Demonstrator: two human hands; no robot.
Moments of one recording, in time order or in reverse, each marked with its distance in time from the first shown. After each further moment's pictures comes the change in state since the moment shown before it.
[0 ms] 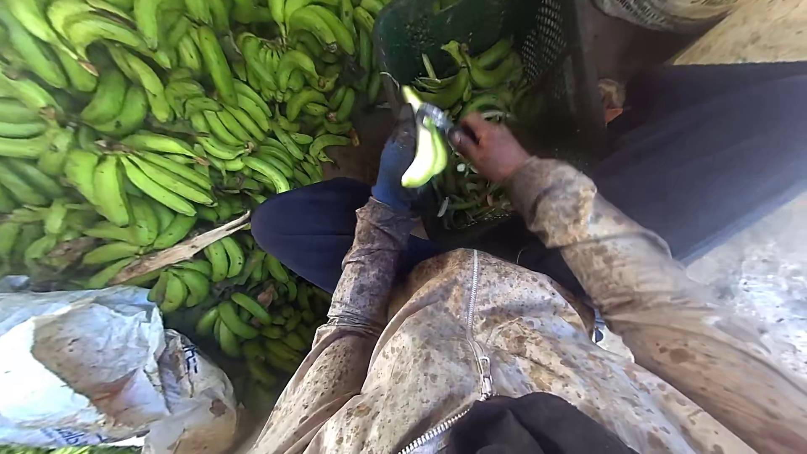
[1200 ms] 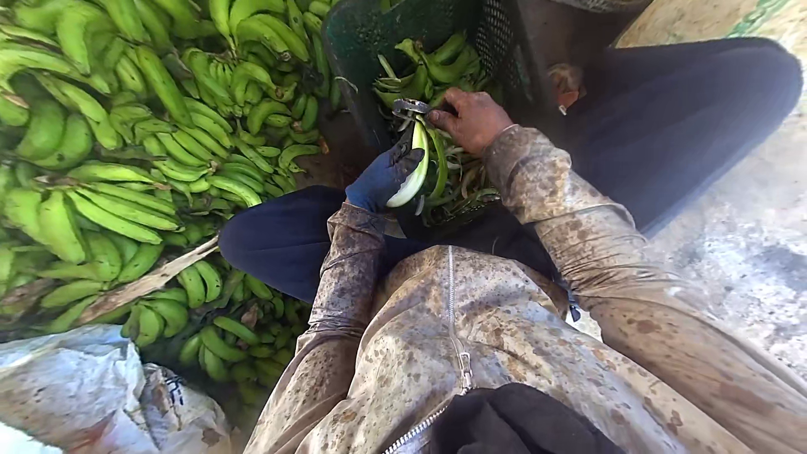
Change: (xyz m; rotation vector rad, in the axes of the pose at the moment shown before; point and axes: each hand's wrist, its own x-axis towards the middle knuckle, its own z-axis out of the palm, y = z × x) left_hand 0.005 -0.007 0.000 0.681 -0.441 -0.133; right_hand 0.009 0.019 -0.037 -0.160 -0.010 0.197
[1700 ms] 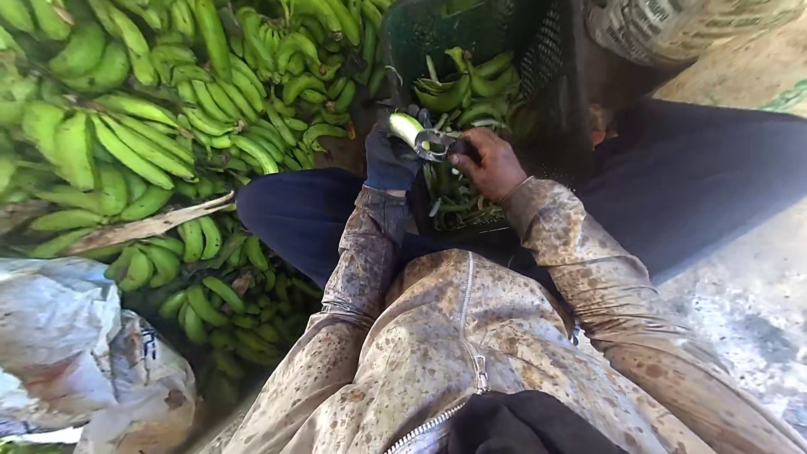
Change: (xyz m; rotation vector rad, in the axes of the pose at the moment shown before) left_hand 0.002 0.009 -0.011 -1.505 0.555 0.176; right_hand -0.030 -0.012 0.046 0.172 0.156 -0.403
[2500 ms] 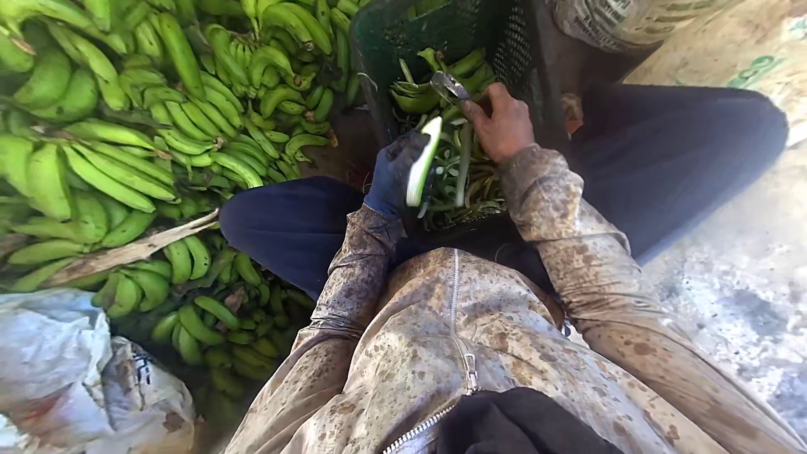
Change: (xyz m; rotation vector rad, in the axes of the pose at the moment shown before) left_hand -0.025 -0.022 -0.014 0.868 -0.361 0.038; right_hand 0.022 0.004 -0.048 -0.171 0.093 0.525
